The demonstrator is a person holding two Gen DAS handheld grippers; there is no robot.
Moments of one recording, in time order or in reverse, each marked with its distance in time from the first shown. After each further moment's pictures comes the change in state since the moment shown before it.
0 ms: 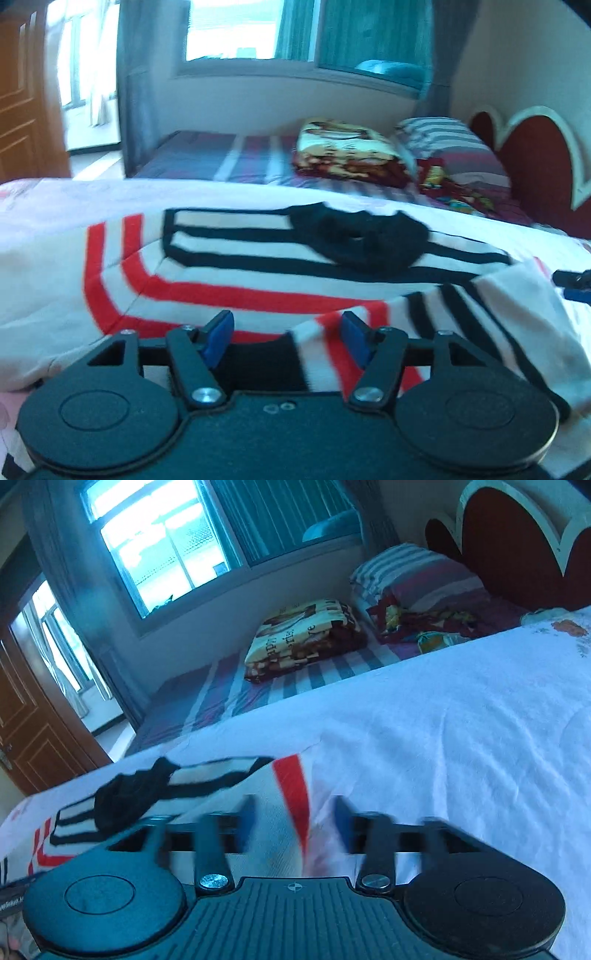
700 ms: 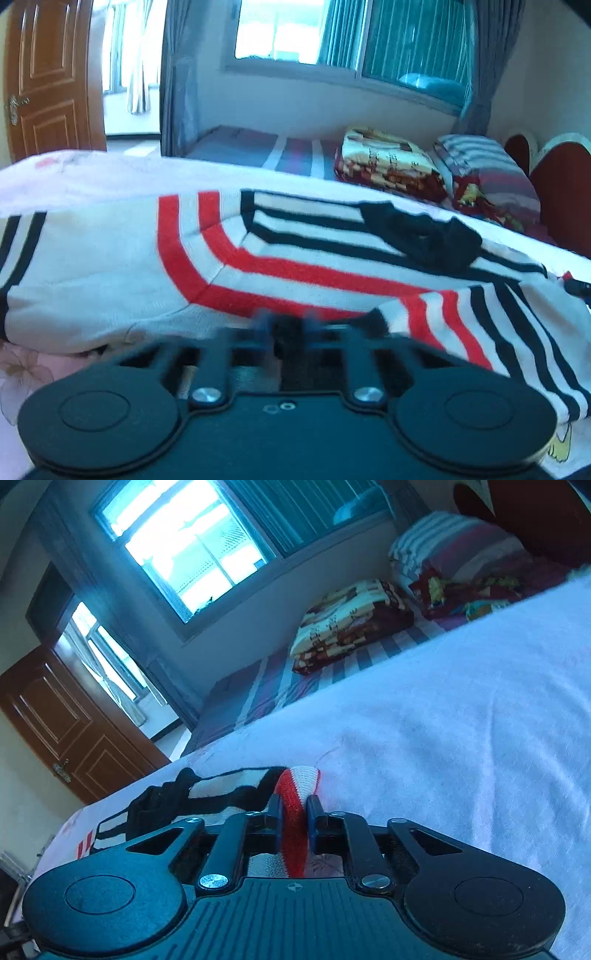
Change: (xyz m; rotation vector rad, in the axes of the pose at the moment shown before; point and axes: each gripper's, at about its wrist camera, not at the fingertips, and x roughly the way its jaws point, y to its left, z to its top) left arm -0.017 0.047 -0.018 -0.099 -0.041 0.075; right arm 0.021 -0.040 0.016 0.054 0.027 0.221
